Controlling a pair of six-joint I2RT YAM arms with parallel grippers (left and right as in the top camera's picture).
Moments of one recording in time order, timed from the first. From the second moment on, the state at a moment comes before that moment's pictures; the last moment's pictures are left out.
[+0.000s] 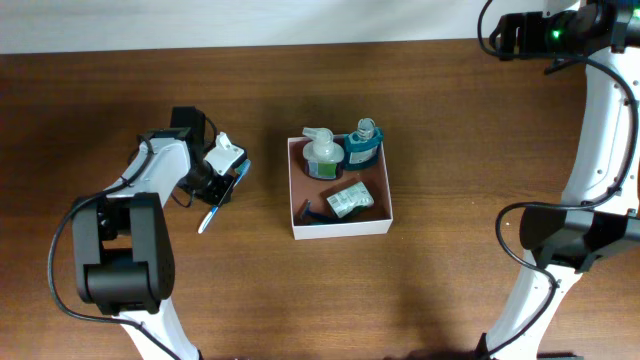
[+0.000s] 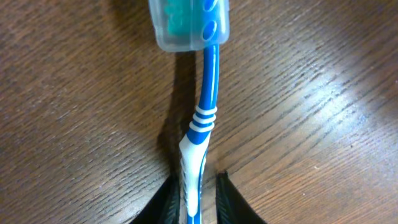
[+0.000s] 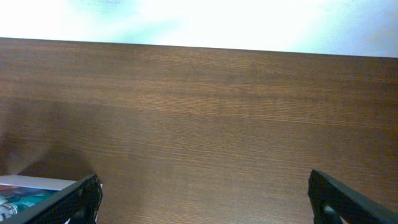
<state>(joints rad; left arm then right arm) 0.00 2.03 1.35 -0.84 0.15 0.53 -0.22 2.22 2.66 -1.36 -0.27 -0.22</state>
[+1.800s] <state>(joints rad) -0.07 1.85 2.04 -1.49 0.49 0.71 -0.22 2.22 2.66 -1.36 -0.27 -0.22</state>
